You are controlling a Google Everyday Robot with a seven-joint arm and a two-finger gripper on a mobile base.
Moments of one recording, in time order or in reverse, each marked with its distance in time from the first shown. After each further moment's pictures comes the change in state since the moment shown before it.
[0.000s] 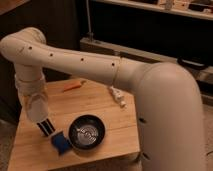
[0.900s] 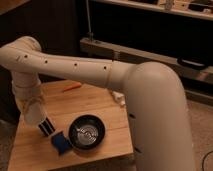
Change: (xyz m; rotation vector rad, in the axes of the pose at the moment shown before) arm 0.011 -0.004 0.029 -0.003 0.003 -0.008
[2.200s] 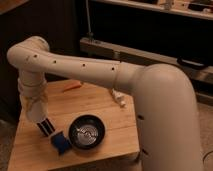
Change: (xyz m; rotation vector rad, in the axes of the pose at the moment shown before) arm 0.003 0.015 -0.006 0.034 0.064 -0.006
